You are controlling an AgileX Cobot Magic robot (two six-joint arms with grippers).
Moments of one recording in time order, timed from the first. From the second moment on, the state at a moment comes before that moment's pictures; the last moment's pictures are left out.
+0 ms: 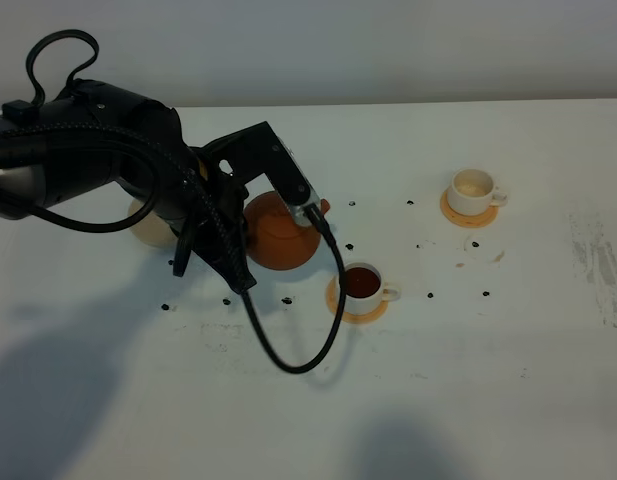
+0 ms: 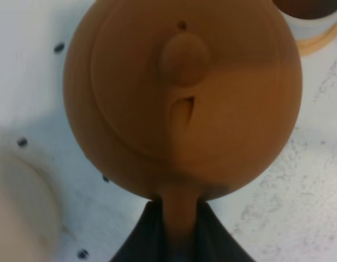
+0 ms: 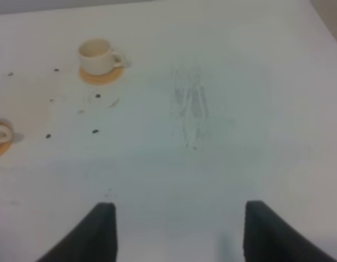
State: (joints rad) left arm -0.52 1.84 -1.29 -0.02 0.63 0.57; right arm 0.01 -0.01 -0.52 0.08 1.11 0.00
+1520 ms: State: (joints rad) left arm -0.52 2.05 -1.66 -0.01 0.65 0.46; right arm 0.01 -0.01 -0.52 0.08 1.11 0.00
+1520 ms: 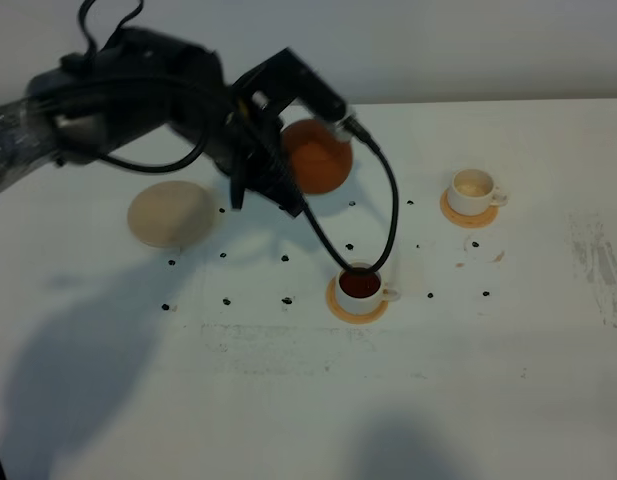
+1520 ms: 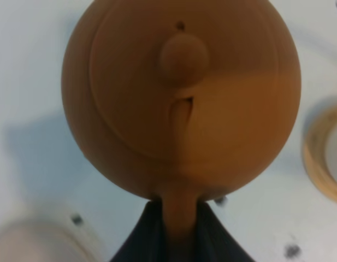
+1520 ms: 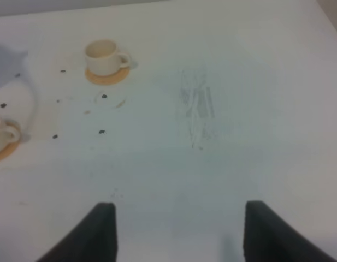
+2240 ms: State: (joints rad) left arm -0.60 2.39 -2.12 0.00 0.69 0.71; right arm 0.01 -0.01 -0.52 0.08 1.11 0.00
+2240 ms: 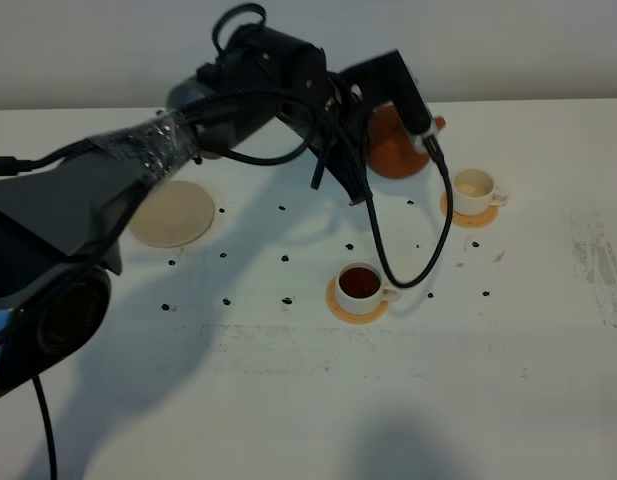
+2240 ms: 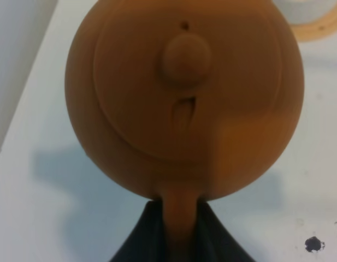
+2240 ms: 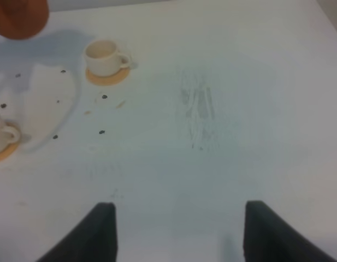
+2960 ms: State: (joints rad) left arm -0.62 2.44 -2.12 0.02 0.56 0.83; right arm 0.01 -0.01 -0.52 0.08 1.11 0.00
